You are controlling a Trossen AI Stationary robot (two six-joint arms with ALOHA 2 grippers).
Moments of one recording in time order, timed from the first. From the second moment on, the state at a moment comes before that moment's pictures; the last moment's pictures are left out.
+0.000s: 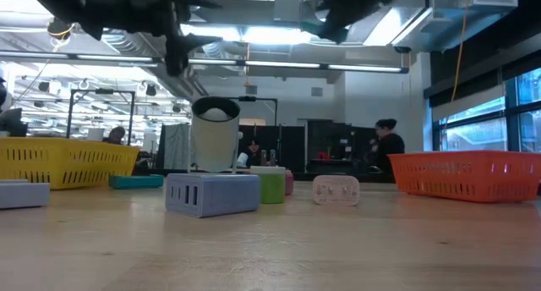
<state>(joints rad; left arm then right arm) 0.28 0.99 0.50 0.40 0.31 -0.80 0.39 1.59 1.29 -0.68 0.97 0.32</state>
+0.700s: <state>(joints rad) 0.16 1.29 0.51 0.74 0.33 -0.95 0.39 1.80 1.49 -0.60 0.98 0.14</state>
